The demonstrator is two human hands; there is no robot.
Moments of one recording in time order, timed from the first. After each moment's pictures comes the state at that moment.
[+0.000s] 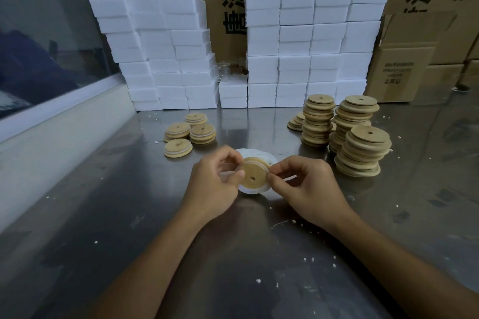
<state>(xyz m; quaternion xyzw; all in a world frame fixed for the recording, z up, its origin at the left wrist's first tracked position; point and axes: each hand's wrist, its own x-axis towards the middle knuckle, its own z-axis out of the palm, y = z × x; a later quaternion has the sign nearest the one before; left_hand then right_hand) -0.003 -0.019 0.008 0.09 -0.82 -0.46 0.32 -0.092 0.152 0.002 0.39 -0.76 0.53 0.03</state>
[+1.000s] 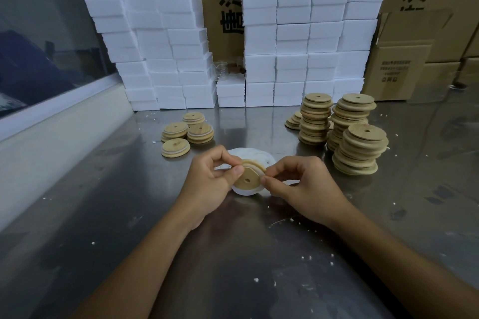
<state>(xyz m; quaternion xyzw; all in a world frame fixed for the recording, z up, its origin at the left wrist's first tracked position) -0.001 -0.020 0.009 0.09 -0.76 -0.58 0.28 -0.095 0.153 0.006 0.40 -0.74 0.53 -0.04</state>
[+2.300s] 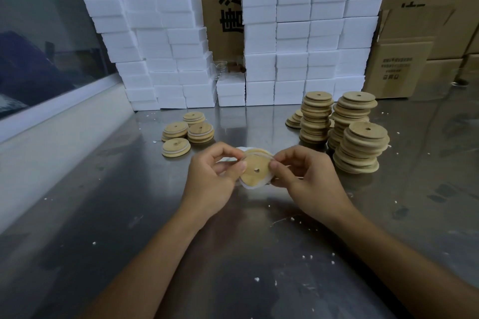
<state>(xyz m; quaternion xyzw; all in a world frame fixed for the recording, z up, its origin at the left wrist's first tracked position) -0.003 -0.011 0.011 0.09 -0.75 -0.56 0.34 -0.094 0.147 0.003 0.33 -0.71 0.62 -0.03</state>
